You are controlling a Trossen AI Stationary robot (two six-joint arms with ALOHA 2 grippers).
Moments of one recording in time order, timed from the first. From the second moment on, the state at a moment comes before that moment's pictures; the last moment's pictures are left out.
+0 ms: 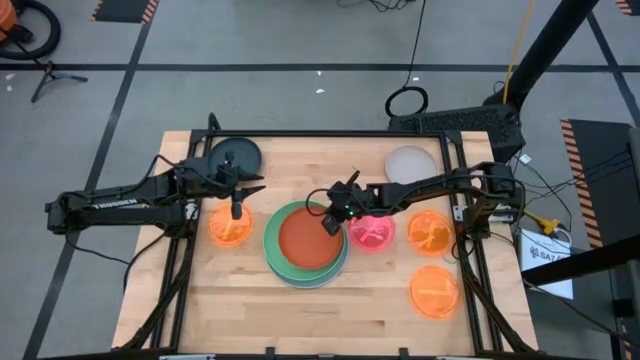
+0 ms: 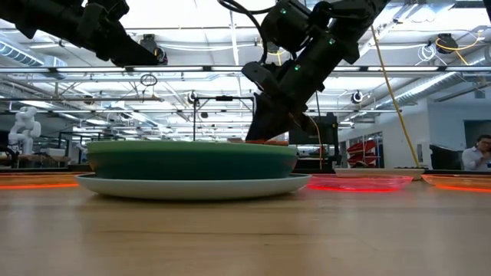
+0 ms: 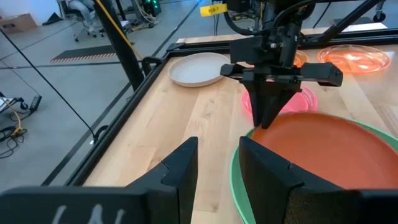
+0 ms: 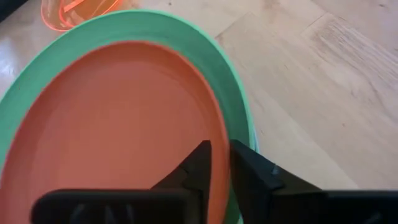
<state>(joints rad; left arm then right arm) 0.27 0.65 0.48 -0.13 0.04 0.18 -0.04 1.76 1.03 -0.10 0.13 0.60</state>
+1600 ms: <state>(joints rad) 0.54 1.07 0.58 -0.61 -0.31 -0.25 -0.13 1.65 1.03 -0.11 0.36 0.29</state>
